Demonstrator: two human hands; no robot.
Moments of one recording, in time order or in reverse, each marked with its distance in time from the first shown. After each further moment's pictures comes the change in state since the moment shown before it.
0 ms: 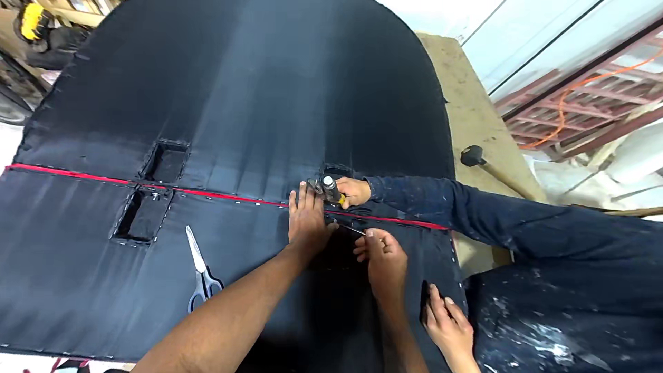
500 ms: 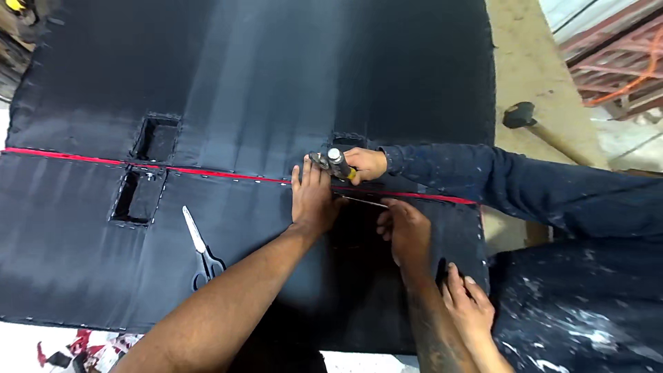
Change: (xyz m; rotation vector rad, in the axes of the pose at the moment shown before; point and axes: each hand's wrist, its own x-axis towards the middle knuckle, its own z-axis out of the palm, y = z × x) left_hand 0.006 0.004 0.005 -0.024 0.071 -0.006; right_hand 0.042 0.044 -0.031 -0.014 -0.072 0.172
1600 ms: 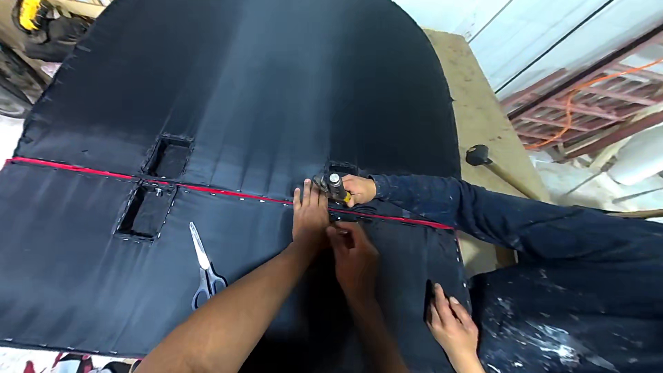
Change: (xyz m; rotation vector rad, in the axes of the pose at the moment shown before) left_hand -0.004 -0.005 0.001 0.087 -0.033 0.019; right_hand -0.067 -0.048 0.094 -0.445 0.107 -0.438
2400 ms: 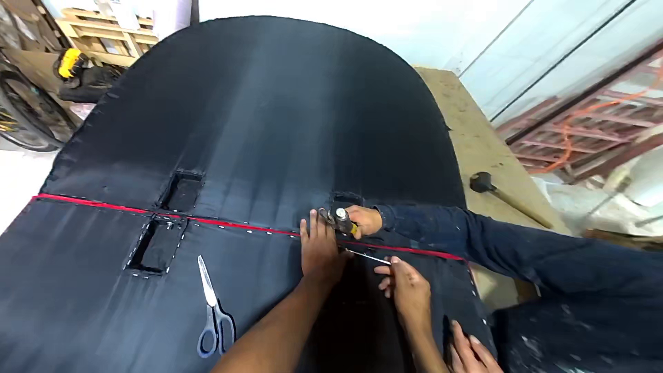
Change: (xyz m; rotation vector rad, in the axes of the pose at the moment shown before) left_hand 0.001 0.003 -0.020 -0.087 -0.078 -0.079; right_hand 0.031 0.078 -0.044 0.376 0.002 0.382
